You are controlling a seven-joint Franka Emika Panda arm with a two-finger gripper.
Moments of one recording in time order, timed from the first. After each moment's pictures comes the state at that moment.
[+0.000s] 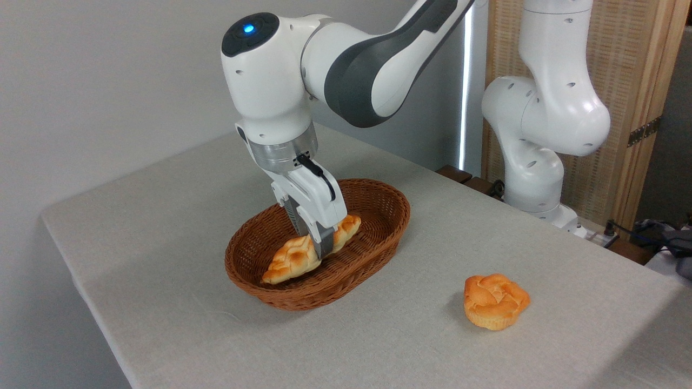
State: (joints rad) arm -0.09 -0.04 0.02 -2.05 -0.16 1.86 0.81
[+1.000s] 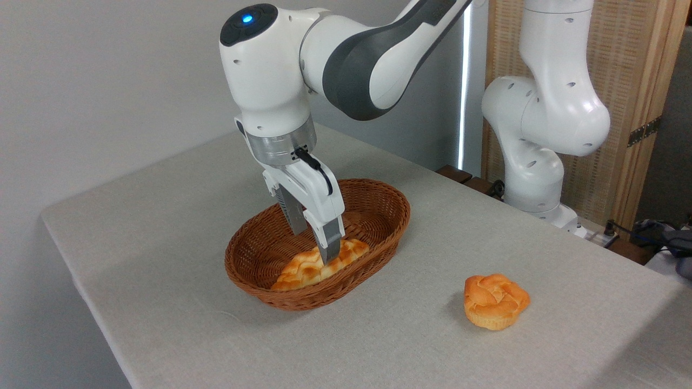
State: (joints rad) arm -0.10 -0.05 0.02 -2.04 -0.15 1.86 0.82
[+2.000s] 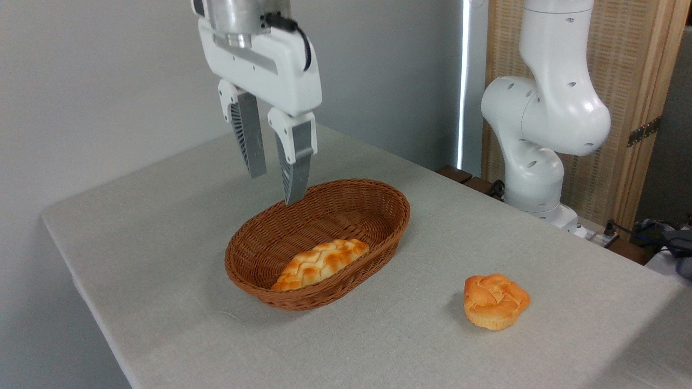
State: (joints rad) arm -0.08 -0.04 0.04 -1.65 -0.06 1.66 0.74
